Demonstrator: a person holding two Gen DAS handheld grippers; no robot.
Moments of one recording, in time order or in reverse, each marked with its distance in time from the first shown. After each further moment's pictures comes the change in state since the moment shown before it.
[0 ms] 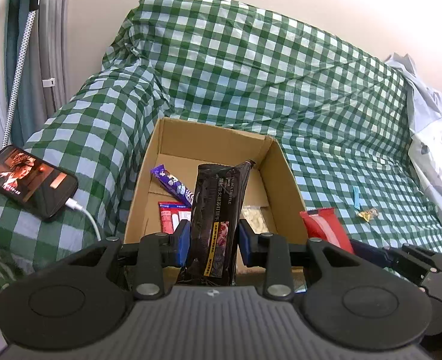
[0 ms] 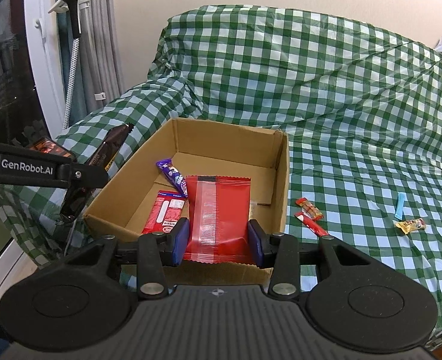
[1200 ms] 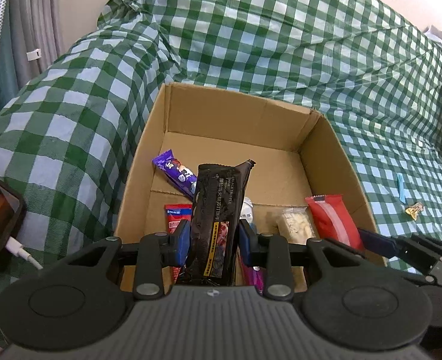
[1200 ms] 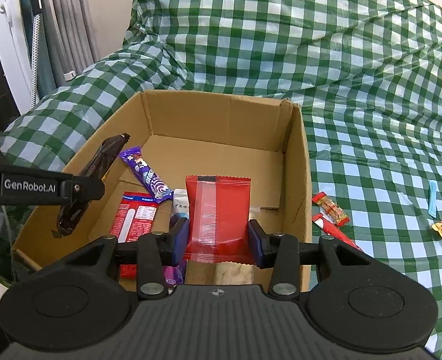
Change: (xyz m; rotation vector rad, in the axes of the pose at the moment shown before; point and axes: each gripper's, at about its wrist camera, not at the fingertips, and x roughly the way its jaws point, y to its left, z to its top) left arm 0.149 0.023 0.027 0.008 0.147 0.069; right arm 0.147 -0.020 0.026 0.040 0.124 0.003
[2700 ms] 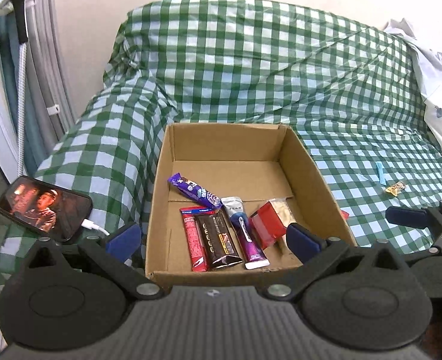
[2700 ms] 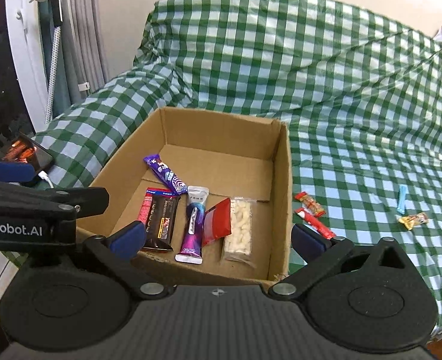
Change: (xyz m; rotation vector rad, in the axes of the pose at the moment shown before) left arm -0.134 -0.026 -0.059 0.146 -0.165 0.049; right arm -0.118 0.032 -0.031 -0.028 -0.082 -0.050
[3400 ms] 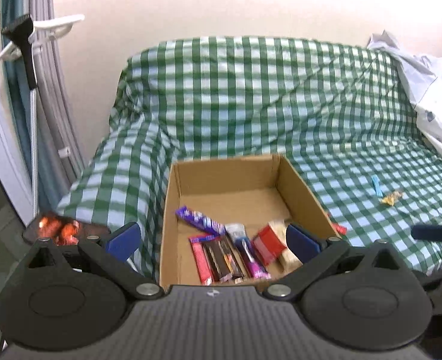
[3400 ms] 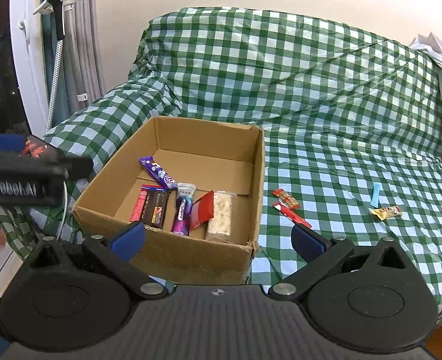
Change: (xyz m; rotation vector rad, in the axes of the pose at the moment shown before) left arm -0.044 -0.009 -0.010 0.081 -0.175 0.032; right arm -0.057 -0.015 -0.032 0.013 -0.042 -0.046
